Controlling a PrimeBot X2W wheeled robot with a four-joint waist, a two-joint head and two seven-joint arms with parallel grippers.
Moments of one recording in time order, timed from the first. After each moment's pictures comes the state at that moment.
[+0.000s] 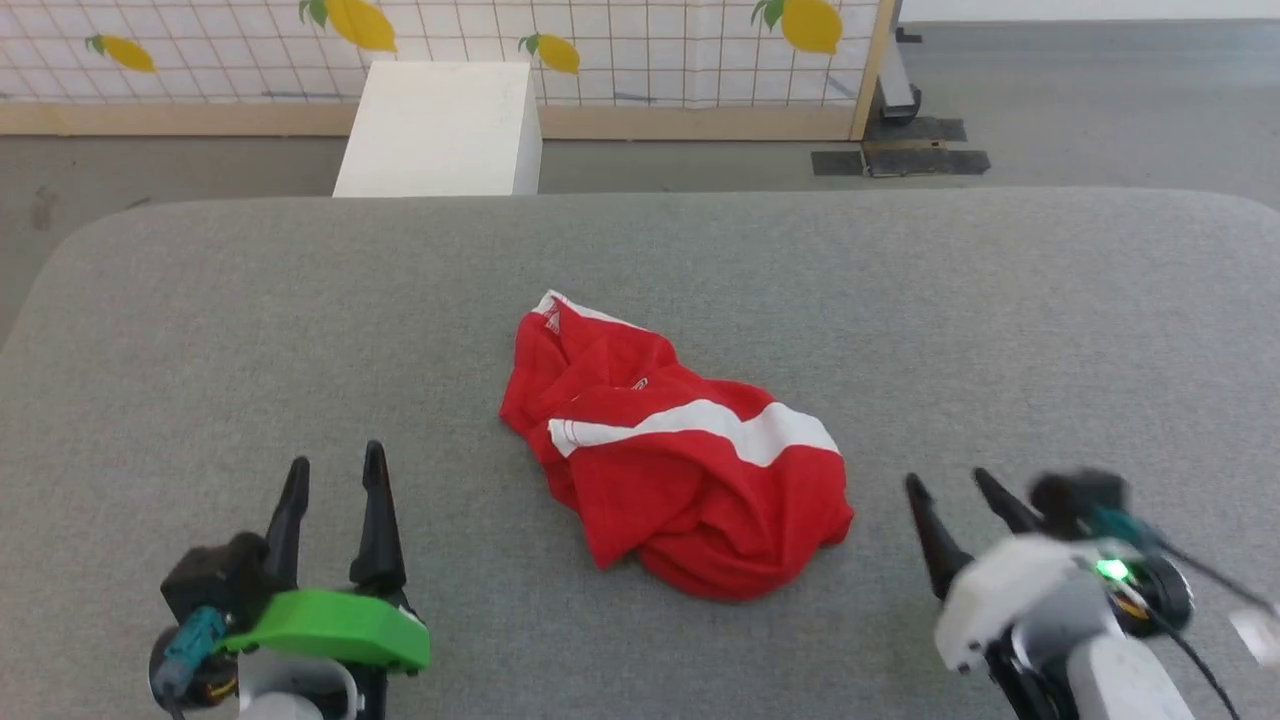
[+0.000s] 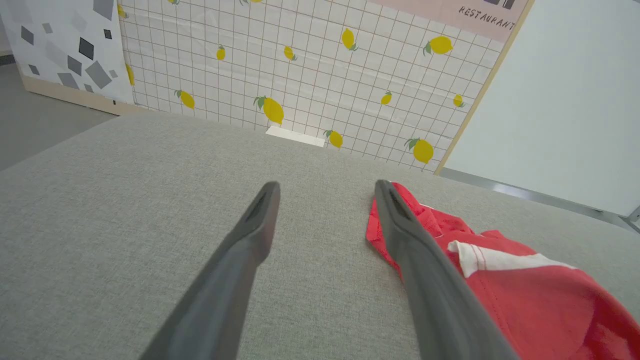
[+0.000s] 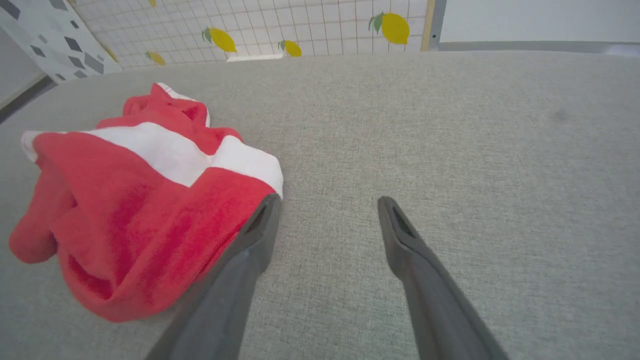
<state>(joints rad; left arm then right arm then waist) -0.03 0.19 -0.13 0.09 -0.46 0.10 -0.25 -0.11 -0.05 0.02 0.29 0.18 0.13 0.06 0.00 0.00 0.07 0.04</state>
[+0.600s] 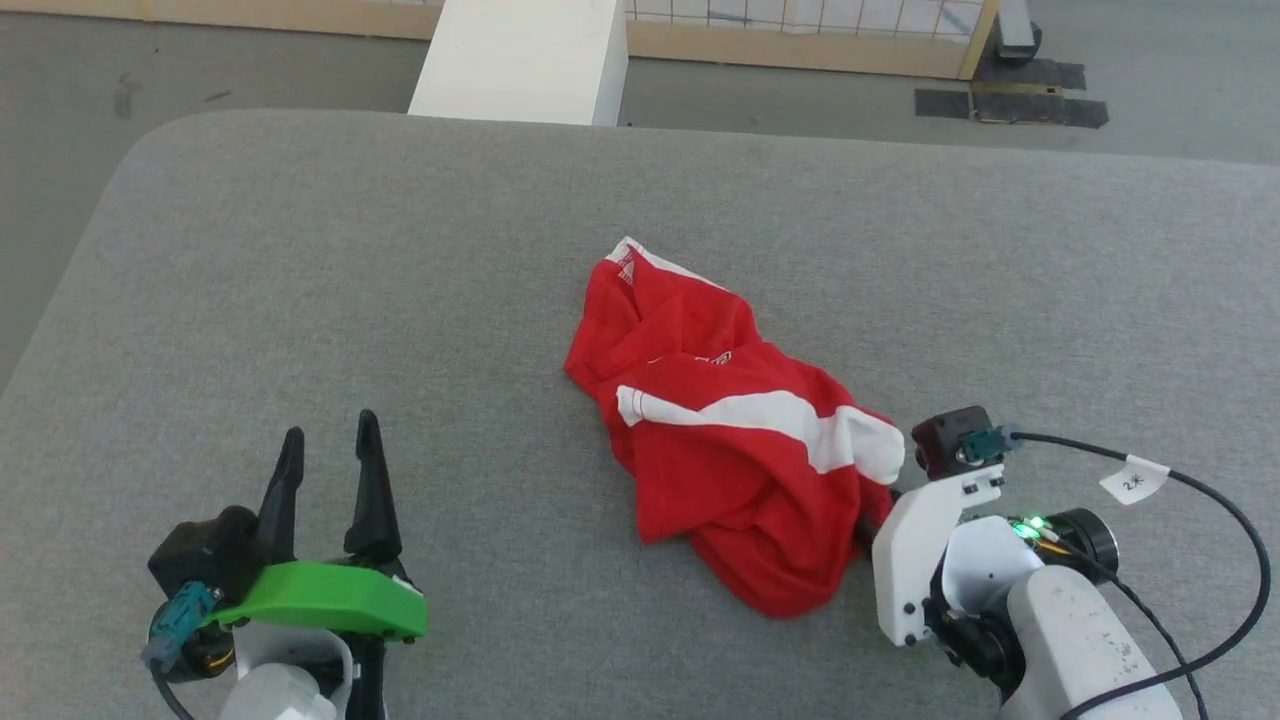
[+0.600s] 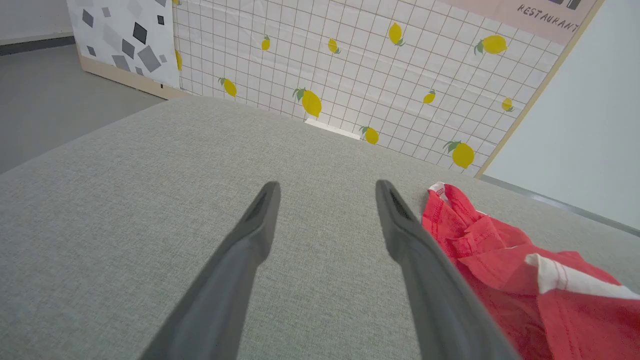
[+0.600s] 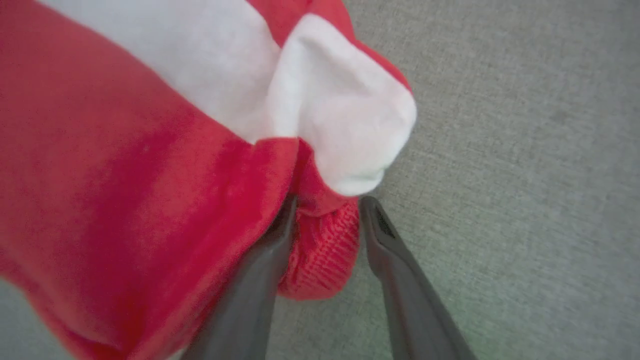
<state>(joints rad) -0.07 0.15 -0.09 0.11 -0.46 0.07 -0.25 -0.27 -0.05 0.16 0.39 0.17 0.13 0.51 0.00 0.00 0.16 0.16</state>
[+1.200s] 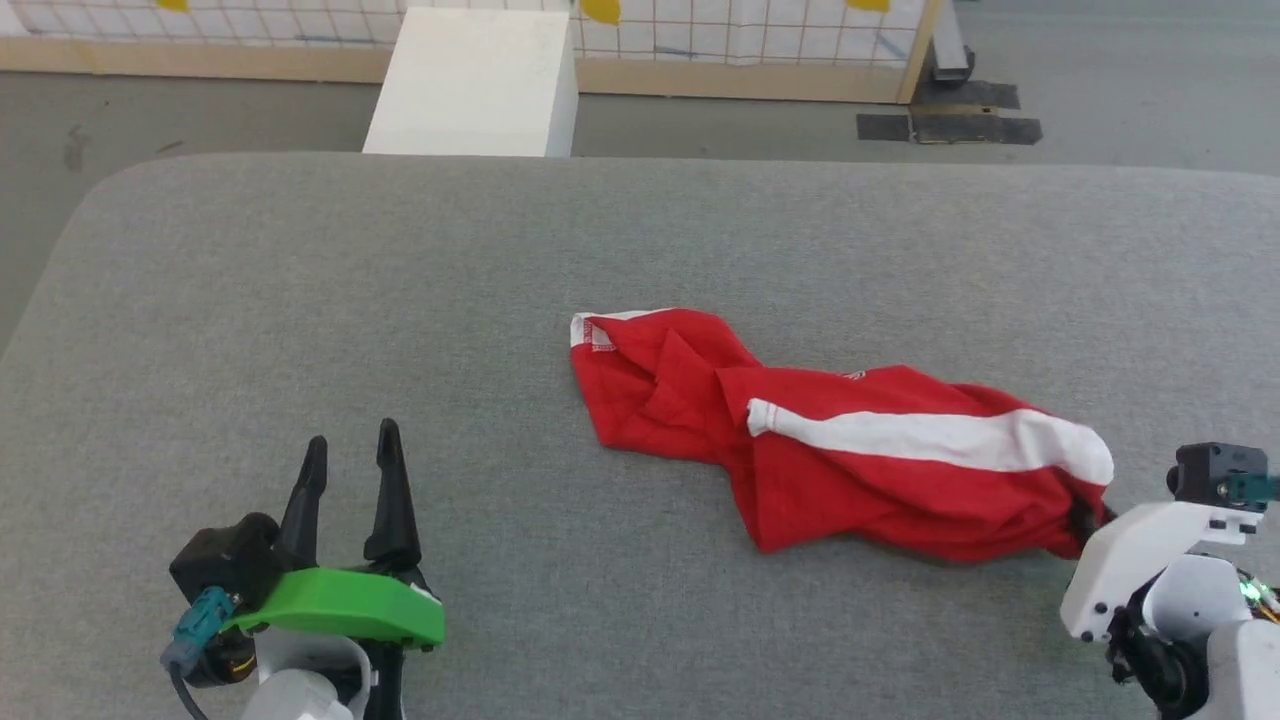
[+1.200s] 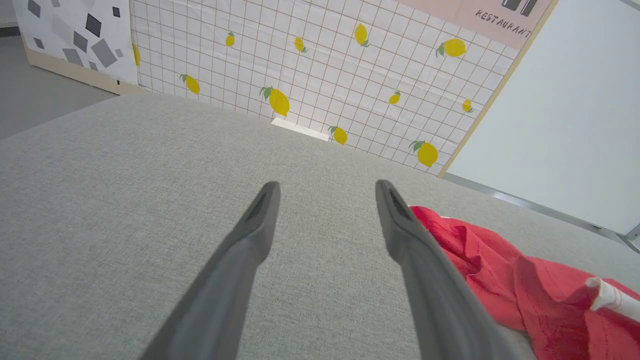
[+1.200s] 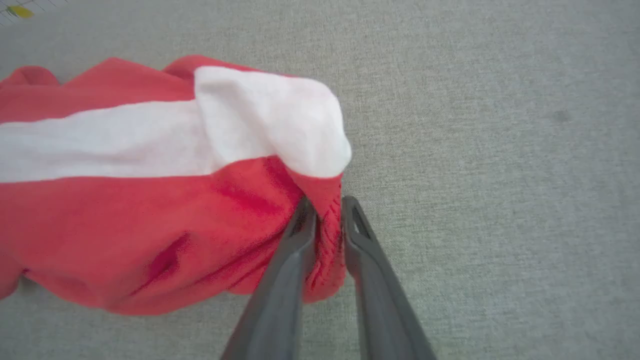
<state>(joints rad) -0.07 0.12 -0.09 0.13 -0.46 0.04 -0.26 -0.16 -0.05 -0.28 0.27 0.13 0.13 0.44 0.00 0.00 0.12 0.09</state>
